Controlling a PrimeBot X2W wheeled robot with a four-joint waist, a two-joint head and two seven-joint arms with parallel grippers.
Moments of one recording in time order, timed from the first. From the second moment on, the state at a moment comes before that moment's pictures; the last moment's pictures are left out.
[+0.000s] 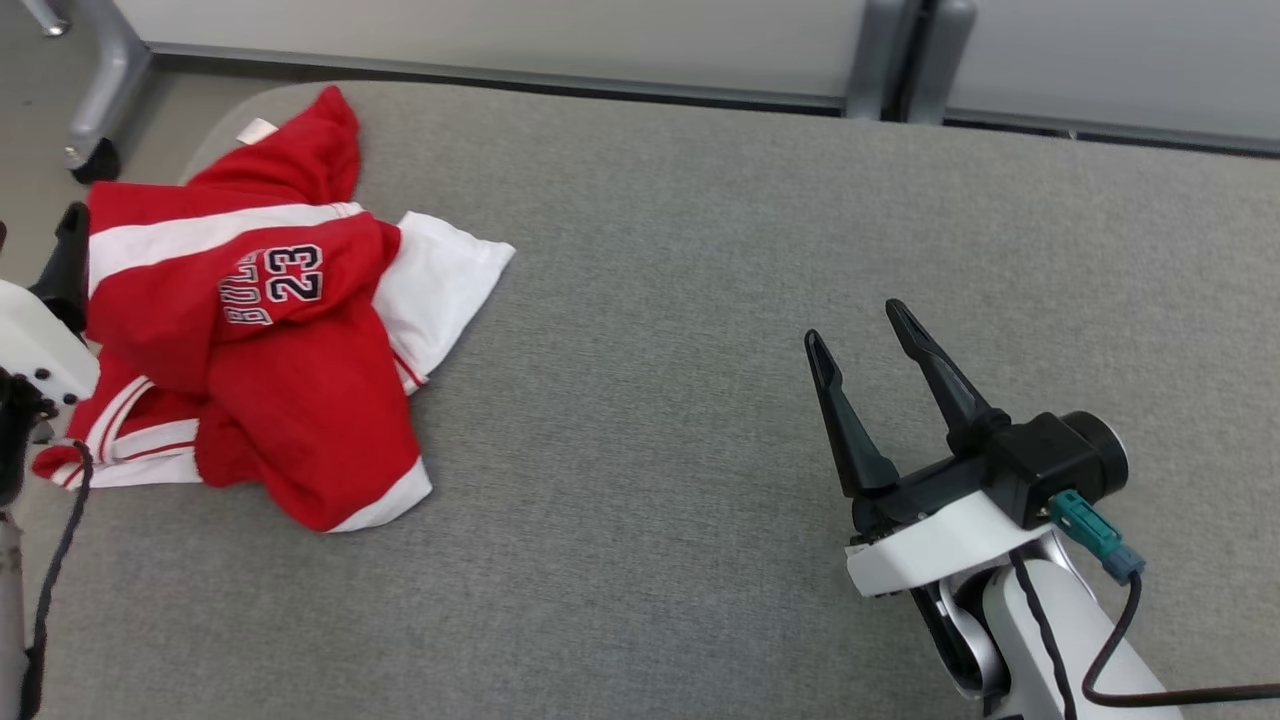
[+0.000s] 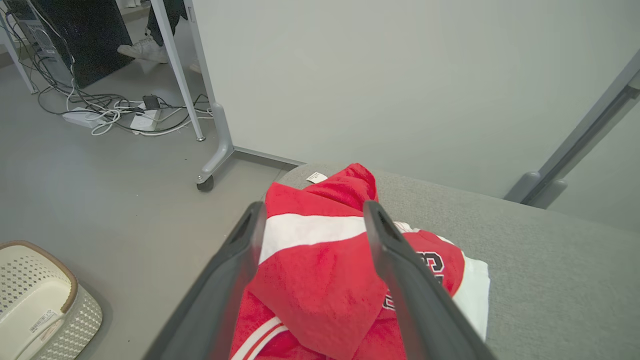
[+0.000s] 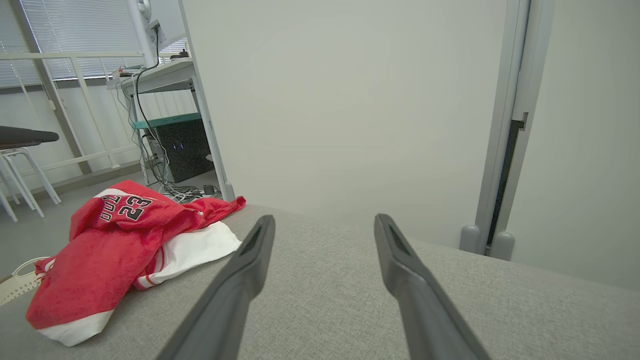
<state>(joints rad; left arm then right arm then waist) -0.58 0.37 0.11 0.47 -0.46 -0.12 0.30 -0.32 -0.05 0.33 0.20 0.17 0.13 -0.26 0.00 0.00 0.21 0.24</state>
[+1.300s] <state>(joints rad) -0.79 0.67 -0.47 0.71 -0.78 -0.13 0.36 -0.33 -0.05 0.35 0.20 0.22 0.13 -0.26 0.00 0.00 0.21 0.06</state>
